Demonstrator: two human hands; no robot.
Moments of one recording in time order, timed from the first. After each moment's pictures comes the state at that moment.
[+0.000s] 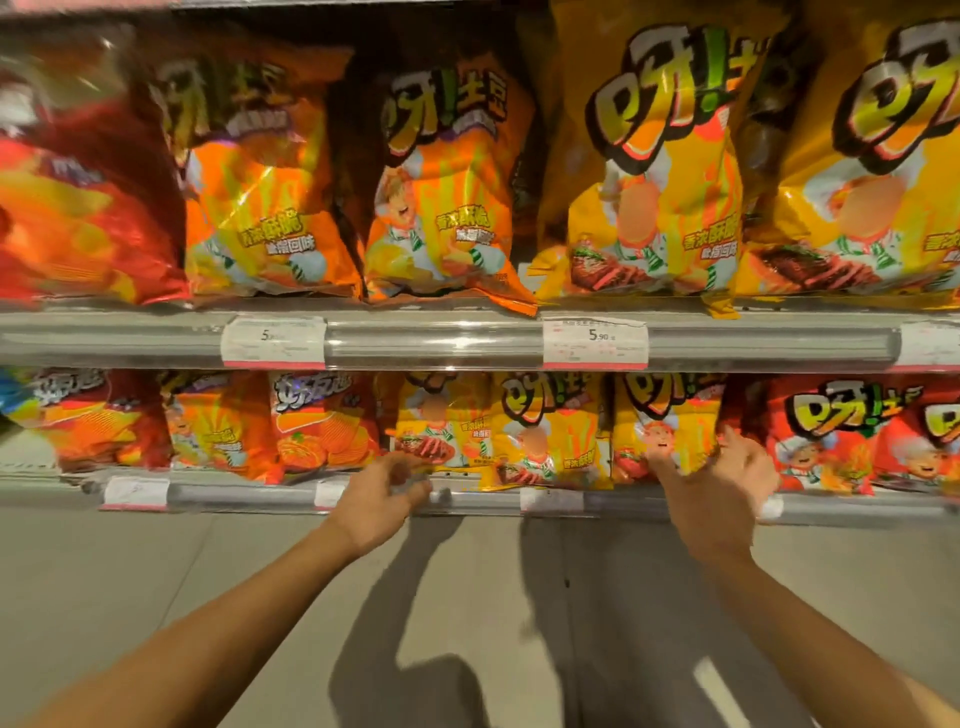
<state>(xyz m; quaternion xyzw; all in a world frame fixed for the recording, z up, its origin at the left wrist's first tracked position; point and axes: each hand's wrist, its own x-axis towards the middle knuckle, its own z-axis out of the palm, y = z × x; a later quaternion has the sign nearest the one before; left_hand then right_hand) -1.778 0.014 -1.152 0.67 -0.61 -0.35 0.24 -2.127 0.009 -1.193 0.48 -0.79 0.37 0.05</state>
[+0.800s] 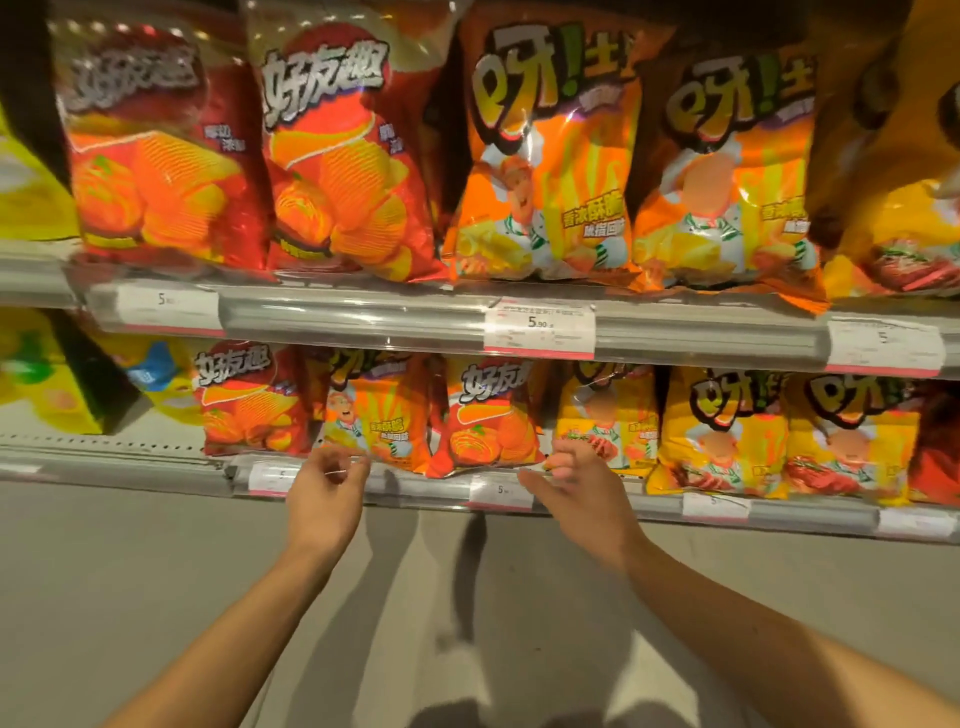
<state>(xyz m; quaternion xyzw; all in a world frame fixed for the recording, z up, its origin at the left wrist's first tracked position) -1.543 0.033 -1.165 0.74 -0.39 -0.28 0.46 -1.808 0.016 -1.165 0.58 -0.64 0.32 -0.39</state>
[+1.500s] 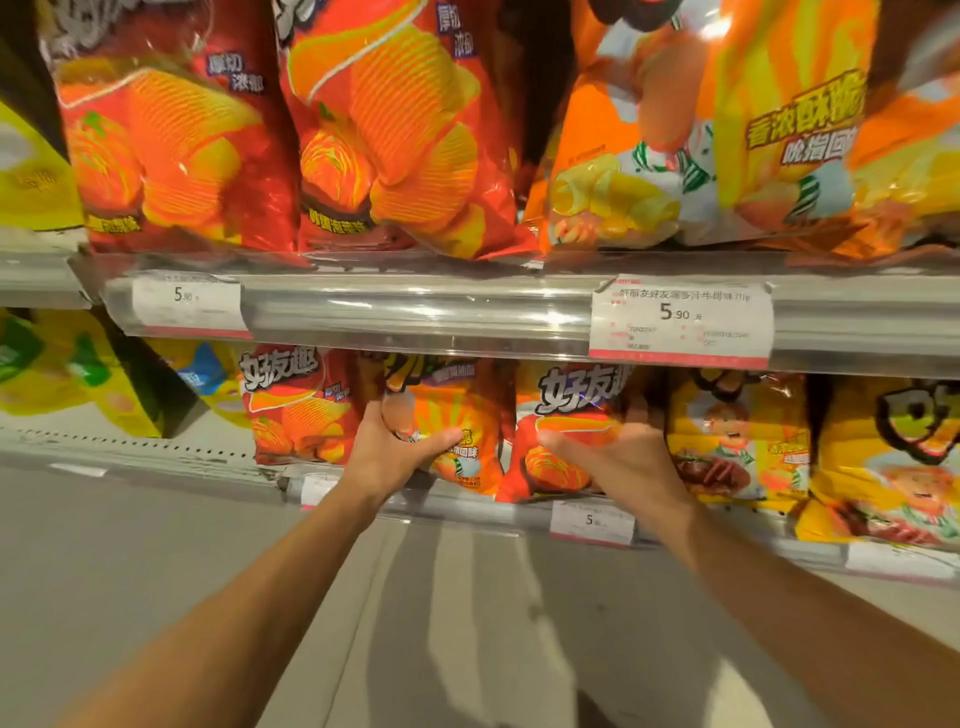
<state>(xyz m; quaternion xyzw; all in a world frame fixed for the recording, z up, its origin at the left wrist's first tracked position) -1.497 -0.058 -1.190 0.72 -0.44 -0.36 0.40 -1.758 -0.075 -1.196 0.53 -0.65 0.34 -0.43</state>
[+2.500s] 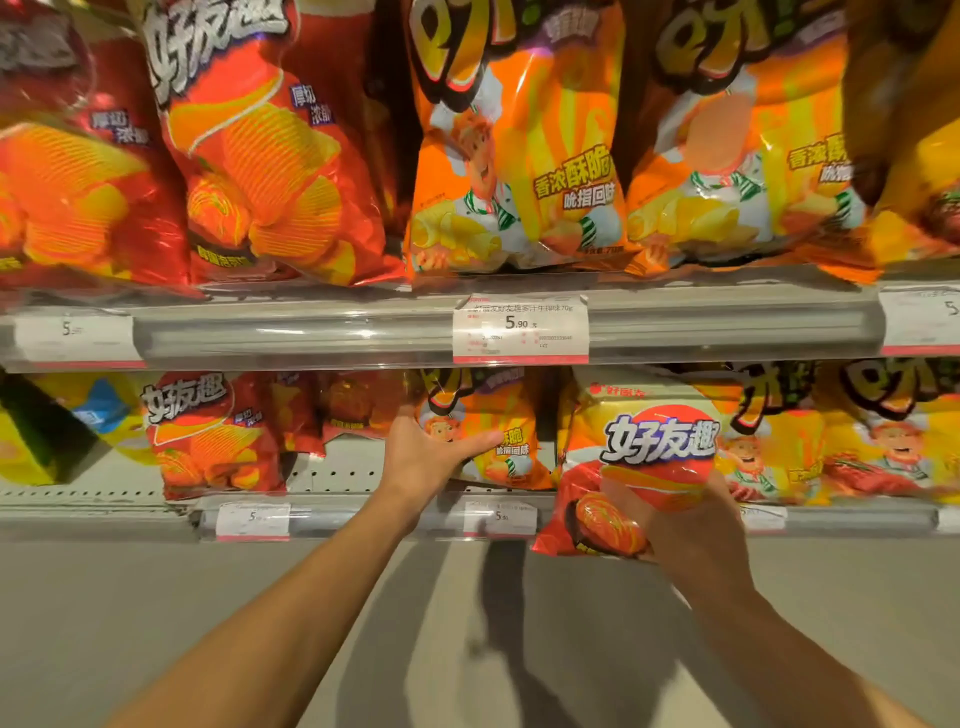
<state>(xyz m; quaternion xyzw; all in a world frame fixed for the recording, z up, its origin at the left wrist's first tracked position) -1.622 -0.064 -1.174 0.62 -0.49 -0.42 0.44 -1.873 0.016 -1.189 0.41 -0.68 0.50 -0.35</state>
